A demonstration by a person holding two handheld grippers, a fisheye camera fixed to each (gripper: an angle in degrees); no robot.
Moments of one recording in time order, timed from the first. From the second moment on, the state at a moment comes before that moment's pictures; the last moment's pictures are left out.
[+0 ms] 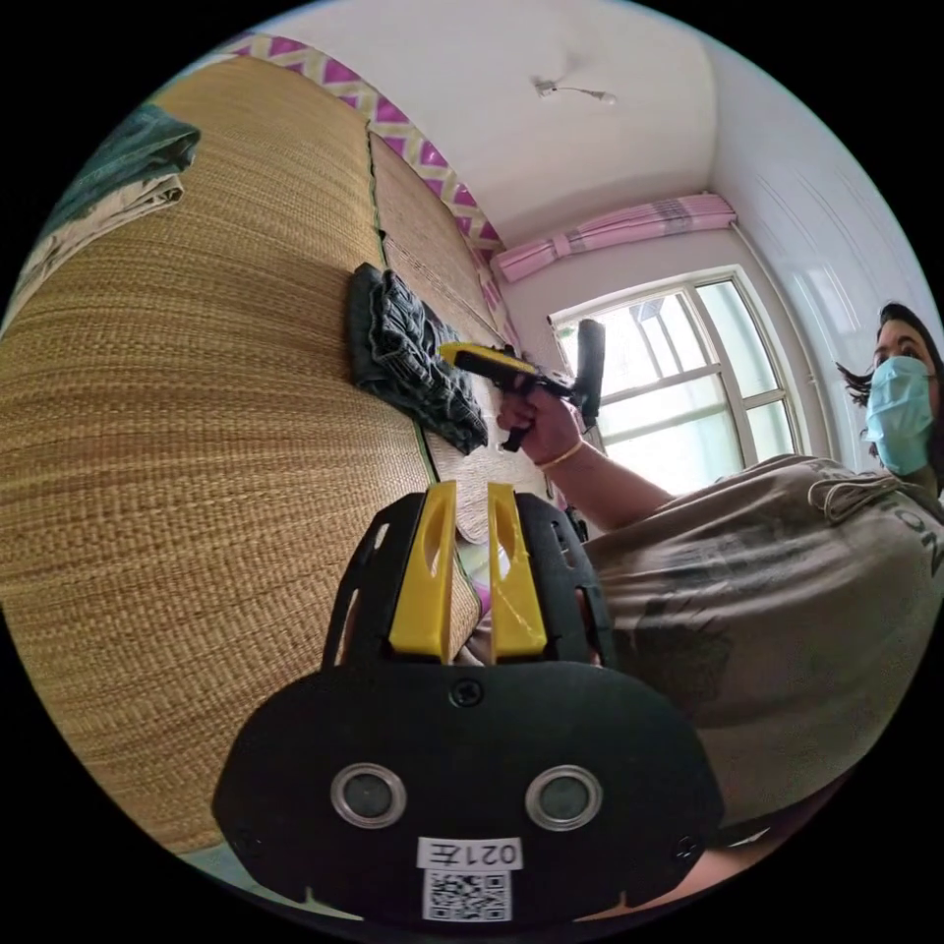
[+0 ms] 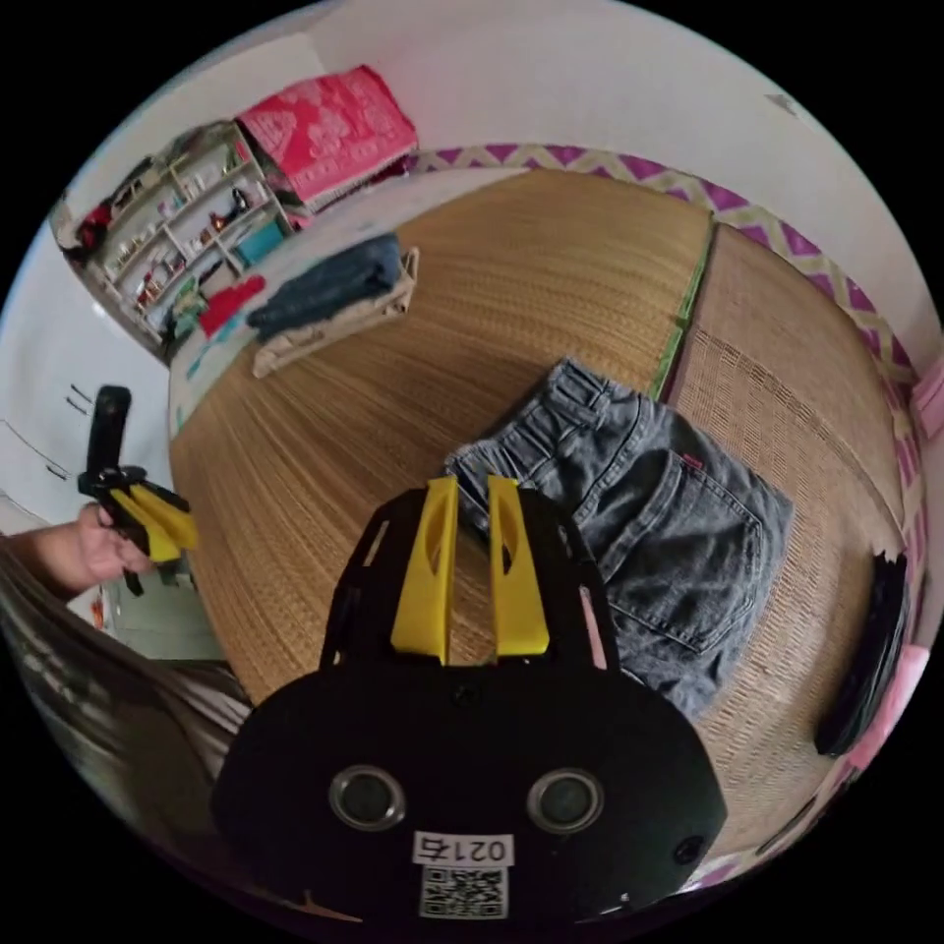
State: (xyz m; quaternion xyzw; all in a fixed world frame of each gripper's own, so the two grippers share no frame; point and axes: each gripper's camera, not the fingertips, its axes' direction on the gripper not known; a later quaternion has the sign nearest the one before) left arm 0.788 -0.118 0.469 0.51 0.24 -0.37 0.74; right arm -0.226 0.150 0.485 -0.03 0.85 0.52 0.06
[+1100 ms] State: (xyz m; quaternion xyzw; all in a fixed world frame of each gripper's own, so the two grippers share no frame) left arm 0.399 -0.204 0.574 0.32 0.31 -0.43 0.79; right arm -0.661 0.174 0.520 0.49 0.70 0.50 0.12
